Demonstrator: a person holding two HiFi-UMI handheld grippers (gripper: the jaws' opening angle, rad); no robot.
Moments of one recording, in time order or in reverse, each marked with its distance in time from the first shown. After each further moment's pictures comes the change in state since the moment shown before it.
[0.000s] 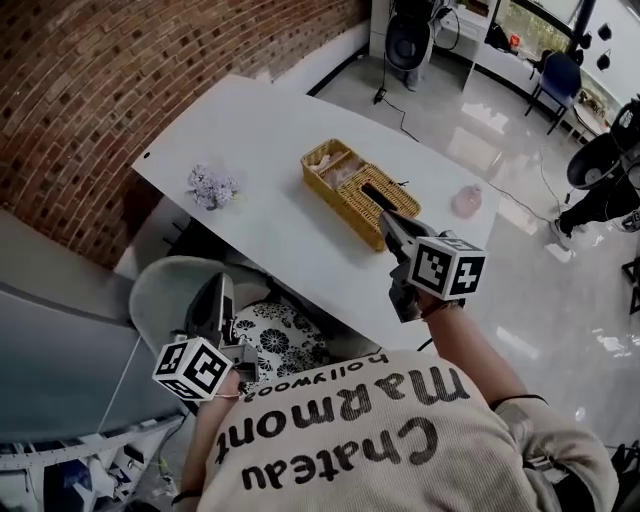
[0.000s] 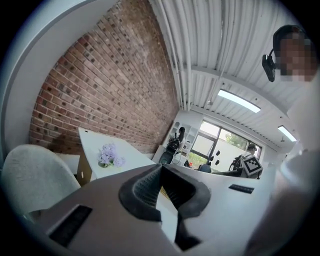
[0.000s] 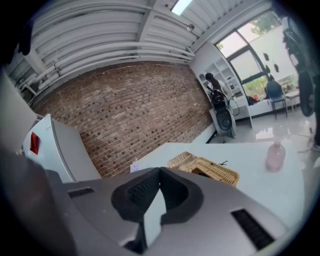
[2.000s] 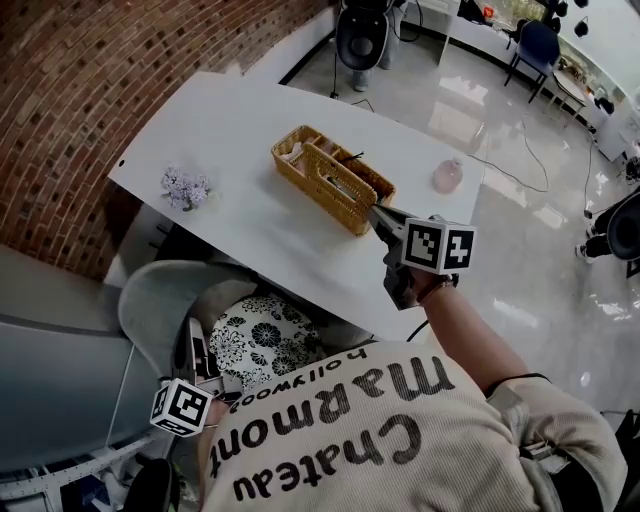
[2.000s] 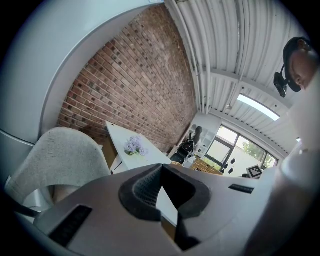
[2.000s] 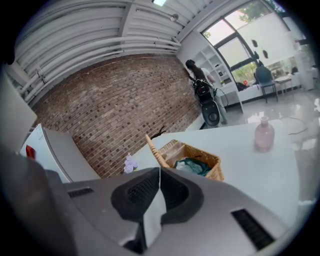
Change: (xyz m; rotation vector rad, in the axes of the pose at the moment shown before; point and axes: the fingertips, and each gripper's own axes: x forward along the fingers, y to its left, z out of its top) left arm -0.068 0.049 -0.038 -0.133 -0.004 0.187; right arm -0.009 -0.045 -0.030 0.128 0.091 -0.048
